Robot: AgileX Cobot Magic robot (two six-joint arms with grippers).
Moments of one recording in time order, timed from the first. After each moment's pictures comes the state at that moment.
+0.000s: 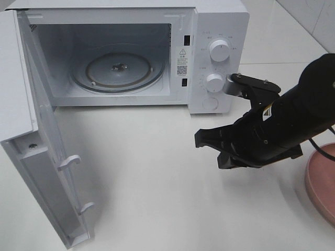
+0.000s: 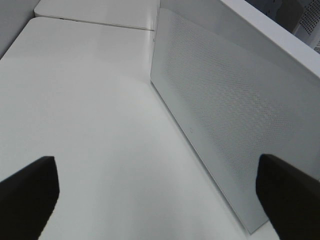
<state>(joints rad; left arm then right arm) 0.09 -0.01 -0.52 -0.19 1.06 0.03 0.54 1.57 -0.71 0.19 0.30 0.29</state>
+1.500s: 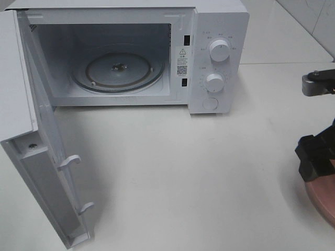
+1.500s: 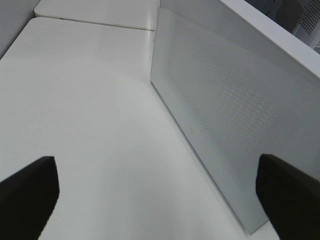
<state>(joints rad) 0.09 -0.01 -0.52 -0.19 1.06 0.03 0.24 1.34 -0.69 -0.17 0.77 0.16</state>
